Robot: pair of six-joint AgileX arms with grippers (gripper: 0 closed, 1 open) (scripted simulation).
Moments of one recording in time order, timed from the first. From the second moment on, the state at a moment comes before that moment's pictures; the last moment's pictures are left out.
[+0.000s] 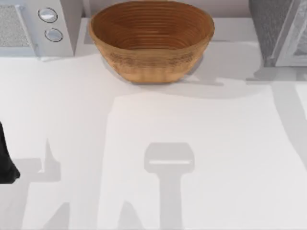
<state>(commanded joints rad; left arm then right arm) 0.00 0.00 0.00 0.00 0.00 0.00 0.15 1.07 1.39 -0.34 0.16 0.01</state>
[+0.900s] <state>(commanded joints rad) 0.00 0.00 0.00 0.00 0.00 0.00 0.18 1.35 1.78 -0.43 0.19 0.02</state>
